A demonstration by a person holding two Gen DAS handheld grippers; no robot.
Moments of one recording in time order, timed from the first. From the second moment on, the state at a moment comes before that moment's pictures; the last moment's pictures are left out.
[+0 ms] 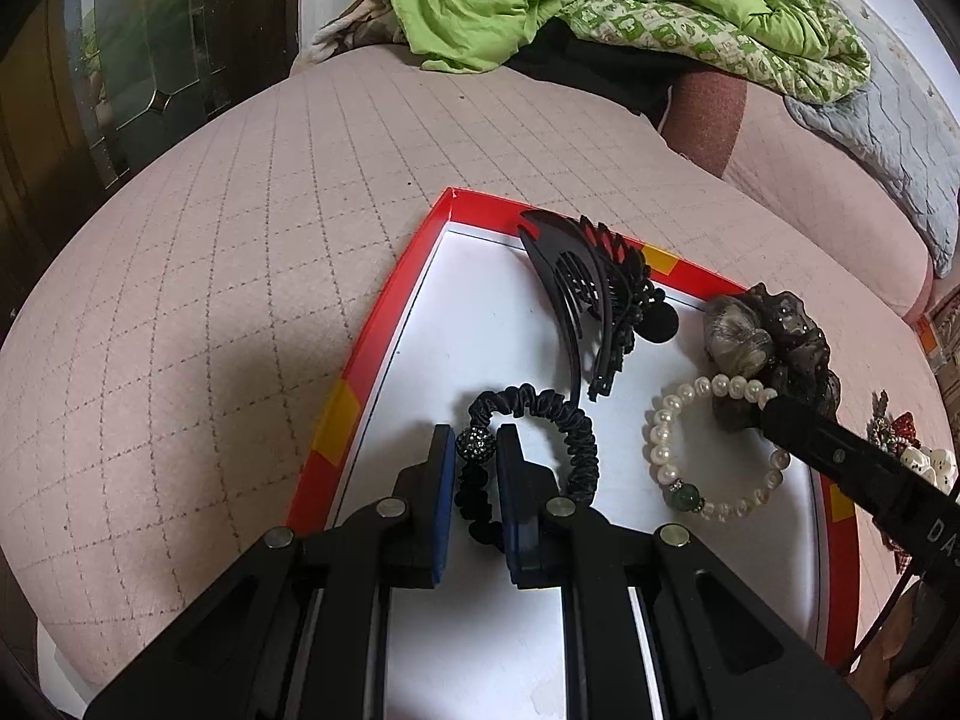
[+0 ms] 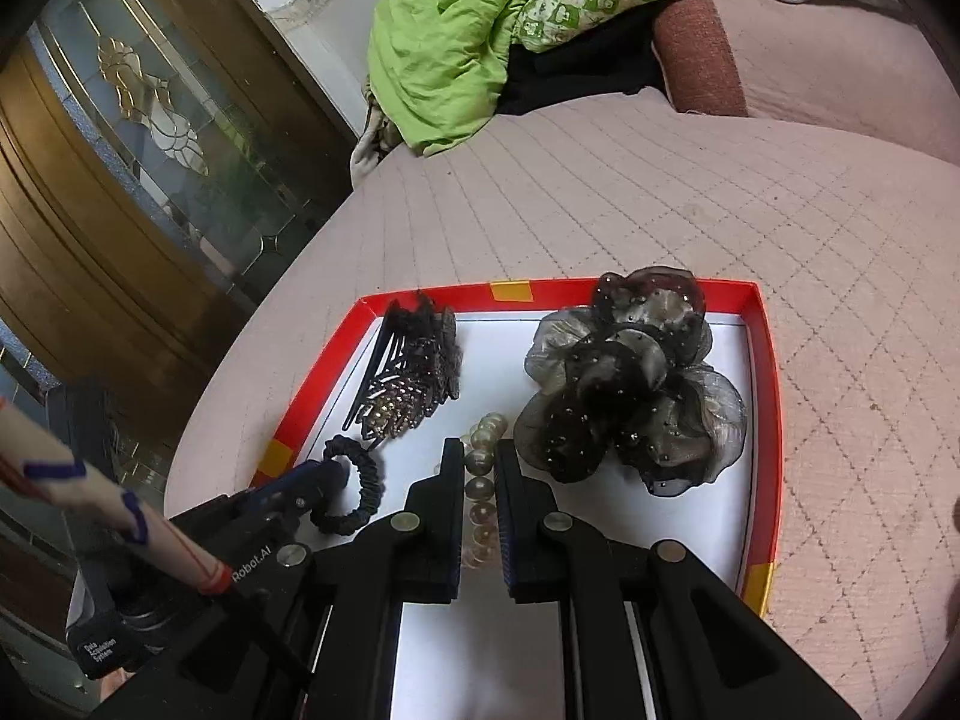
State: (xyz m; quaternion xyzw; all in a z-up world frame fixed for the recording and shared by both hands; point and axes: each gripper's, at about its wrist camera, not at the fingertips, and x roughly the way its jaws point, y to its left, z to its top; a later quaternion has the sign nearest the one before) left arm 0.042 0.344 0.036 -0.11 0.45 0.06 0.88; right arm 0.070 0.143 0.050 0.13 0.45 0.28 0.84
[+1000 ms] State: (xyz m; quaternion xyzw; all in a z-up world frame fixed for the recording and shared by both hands) left arm 0.036 0.334 0.054 -0.10 0.42 0.05 0.90; right arm 0.062 0.133 0.051 0.11 0.46 0.26 0.84
